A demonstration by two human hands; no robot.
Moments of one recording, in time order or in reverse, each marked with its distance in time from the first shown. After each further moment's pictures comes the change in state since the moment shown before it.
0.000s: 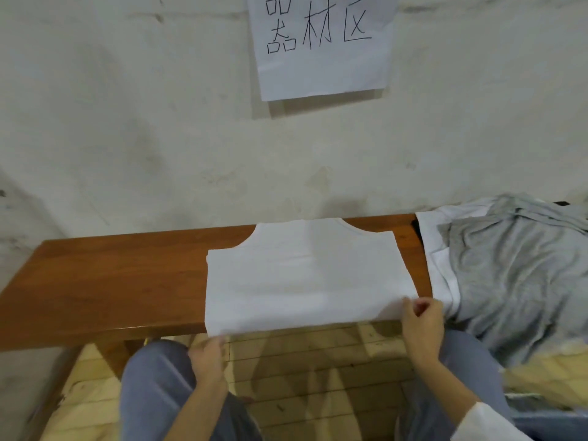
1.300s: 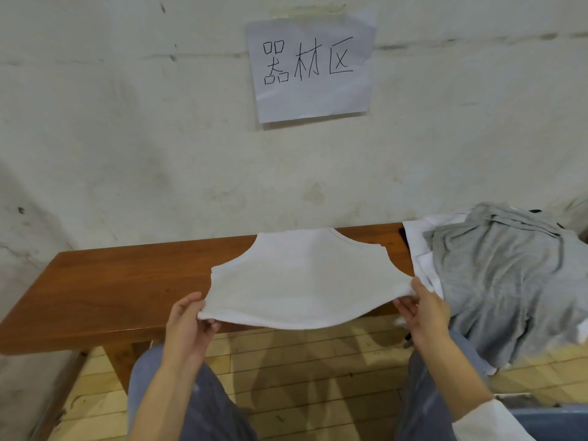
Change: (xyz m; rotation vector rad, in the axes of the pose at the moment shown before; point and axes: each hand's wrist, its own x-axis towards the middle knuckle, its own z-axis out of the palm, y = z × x) left_hand -0.065 0.096 -0.033 -0.314 -0.379 0.047; right_hand -0.013 -0.058 -0.047 0.825 -0.138 0.393
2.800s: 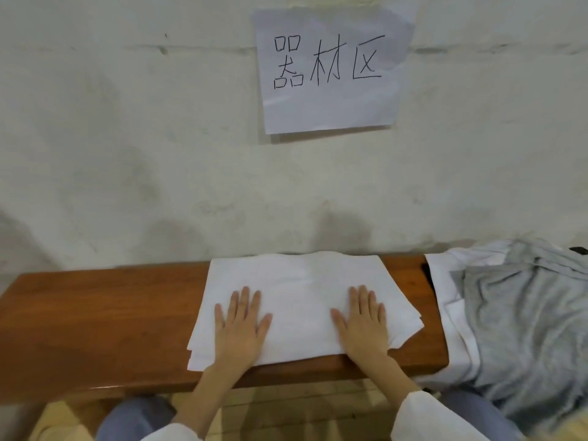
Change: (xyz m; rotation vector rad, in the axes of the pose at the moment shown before) left_hand 0.144 -0.072 0.065 1.887 -0.179 0.577; right_hand 0.087 0.091 0.100 -1.870 -0.324 -0.608
